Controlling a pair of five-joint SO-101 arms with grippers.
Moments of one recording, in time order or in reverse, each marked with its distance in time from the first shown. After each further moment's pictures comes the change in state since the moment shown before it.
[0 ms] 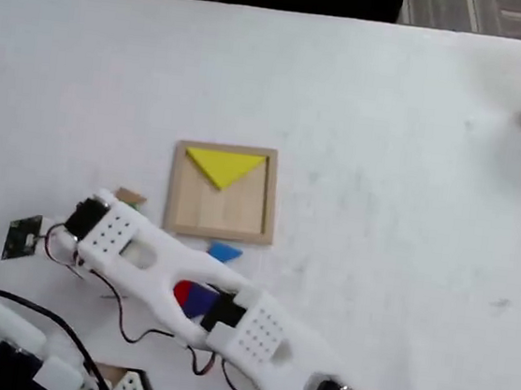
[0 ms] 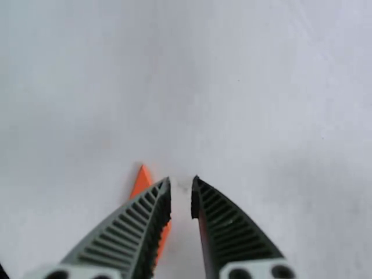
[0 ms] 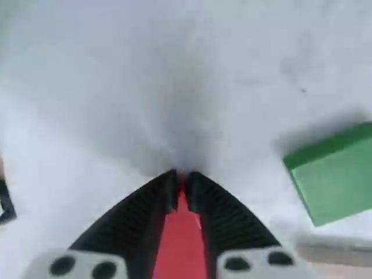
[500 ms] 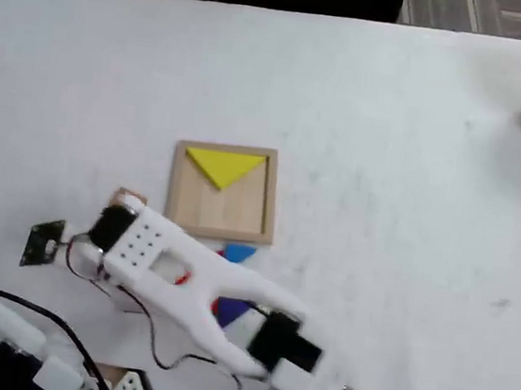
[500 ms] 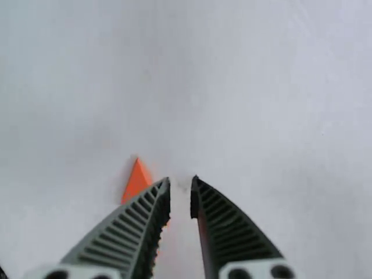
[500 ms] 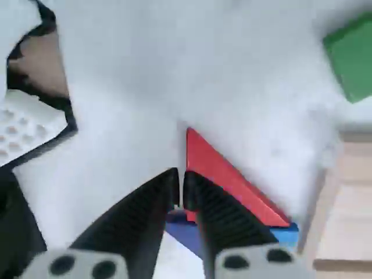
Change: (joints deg) left arm 0.4 0.0 0.0 1.2 0.0; right arm 0.3 -27.9 24.1 1.1 -4.2
